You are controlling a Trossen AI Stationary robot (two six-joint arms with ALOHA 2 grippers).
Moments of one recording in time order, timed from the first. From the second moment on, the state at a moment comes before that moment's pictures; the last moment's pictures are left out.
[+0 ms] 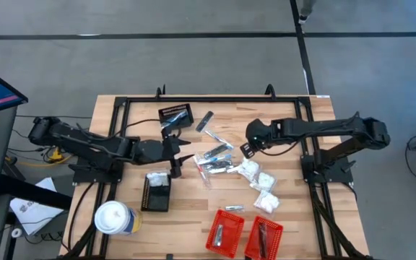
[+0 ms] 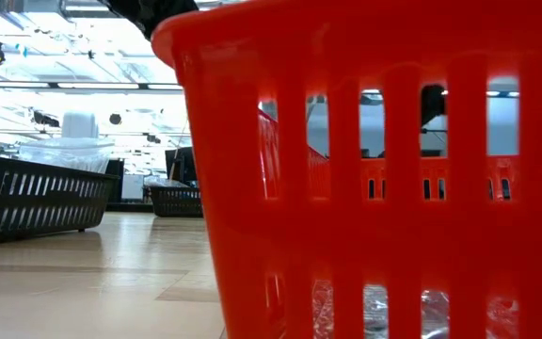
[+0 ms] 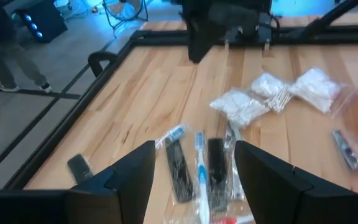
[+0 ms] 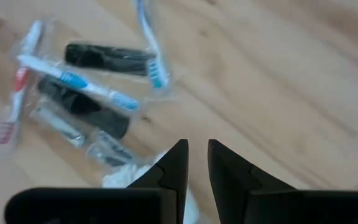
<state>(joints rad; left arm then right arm) -0.18 1.18 0.79 -0.09 -0.50 -0.06 -0.12 1.35 0.97 -0.77 0.22 0.75</state>
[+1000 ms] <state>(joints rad) -0.17 1.20 0.79 -0.06 -0.45 -0.05 -0.14 1.35 0.83 -0.66 0.01 0.62</state>
